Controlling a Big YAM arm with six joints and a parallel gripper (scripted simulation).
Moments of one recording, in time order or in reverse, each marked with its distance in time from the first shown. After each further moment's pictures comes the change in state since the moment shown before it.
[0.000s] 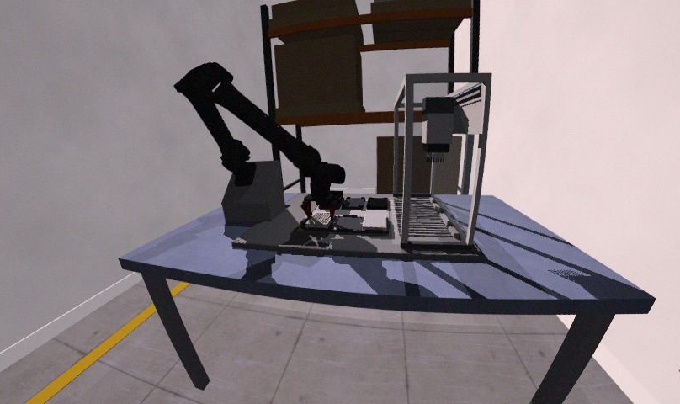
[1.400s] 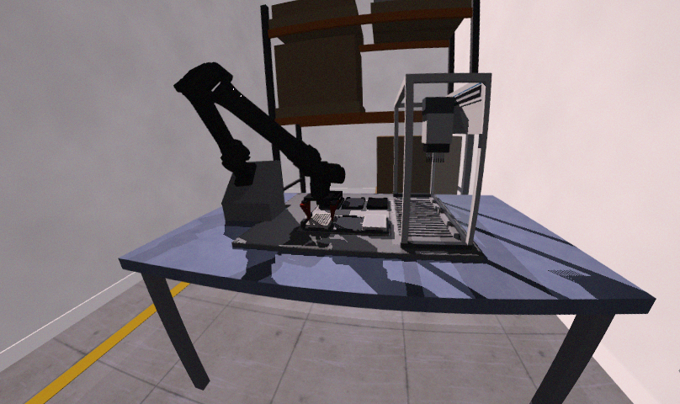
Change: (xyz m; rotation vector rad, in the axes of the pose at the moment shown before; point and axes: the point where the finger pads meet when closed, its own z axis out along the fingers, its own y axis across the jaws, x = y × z) arm 0.000 0.001 -0.002 -0.001 0.000 0.002
